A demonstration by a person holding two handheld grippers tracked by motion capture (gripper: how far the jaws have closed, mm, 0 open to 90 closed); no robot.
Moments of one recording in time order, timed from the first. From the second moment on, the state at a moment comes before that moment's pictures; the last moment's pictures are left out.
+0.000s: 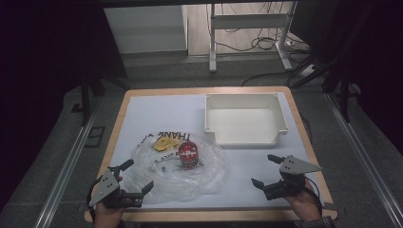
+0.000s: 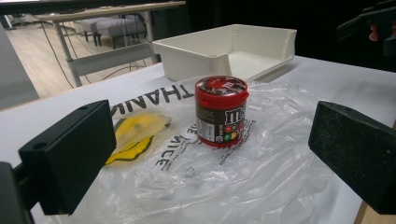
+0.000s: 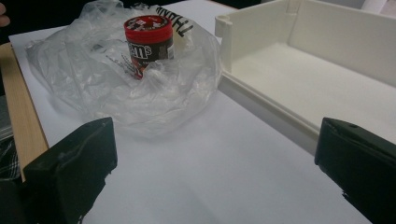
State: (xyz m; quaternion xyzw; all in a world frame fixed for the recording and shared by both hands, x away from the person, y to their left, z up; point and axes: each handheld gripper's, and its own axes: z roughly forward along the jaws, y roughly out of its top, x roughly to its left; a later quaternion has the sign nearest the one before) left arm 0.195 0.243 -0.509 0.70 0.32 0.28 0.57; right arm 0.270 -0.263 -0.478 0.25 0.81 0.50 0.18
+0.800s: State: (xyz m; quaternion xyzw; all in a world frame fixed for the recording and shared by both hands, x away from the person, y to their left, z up) left arm 0.195 0.243 -0.509 0.70 0.32 0.28 0.57; right arm 0.279 -0.239 -0.471 0.26 0.81 0.49 0.16
